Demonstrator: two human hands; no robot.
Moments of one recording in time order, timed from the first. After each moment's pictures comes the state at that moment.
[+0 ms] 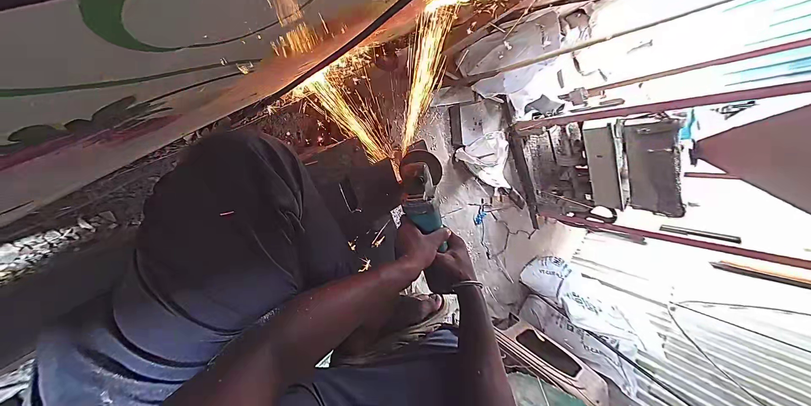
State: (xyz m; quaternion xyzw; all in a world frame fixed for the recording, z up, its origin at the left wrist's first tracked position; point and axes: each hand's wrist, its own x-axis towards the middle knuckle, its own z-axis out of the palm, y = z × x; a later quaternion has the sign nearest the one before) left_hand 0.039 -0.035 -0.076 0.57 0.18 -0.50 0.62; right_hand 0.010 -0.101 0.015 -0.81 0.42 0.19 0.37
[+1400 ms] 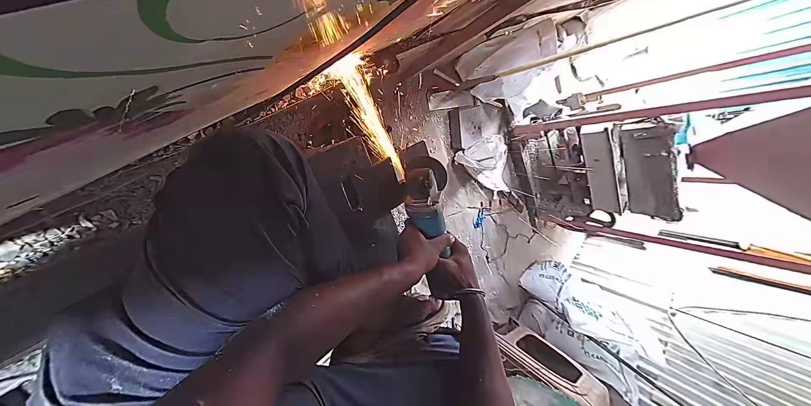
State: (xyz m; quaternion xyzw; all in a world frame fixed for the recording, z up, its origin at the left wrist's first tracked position) left_hand 0.024 -0.039 -0.078 0.56 0.16 -0.50 0.64; right_hand -0.002 -0.095 0.024 -0.82 0.42 0.17 0.36
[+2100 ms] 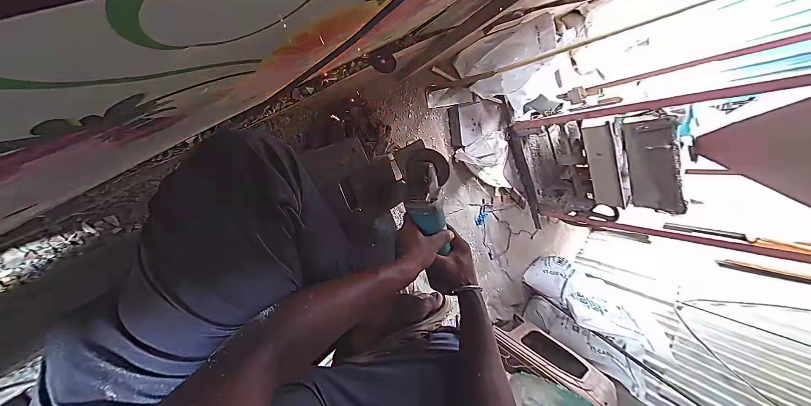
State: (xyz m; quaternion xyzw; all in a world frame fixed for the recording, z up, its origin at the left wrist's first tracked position) left_hand 0.029 -0.033 -0.076 0.56 0.15 -0.47 0.67; right_hand -0.002 -0.097 0.020 -0.85 0.37 0.13 0.35
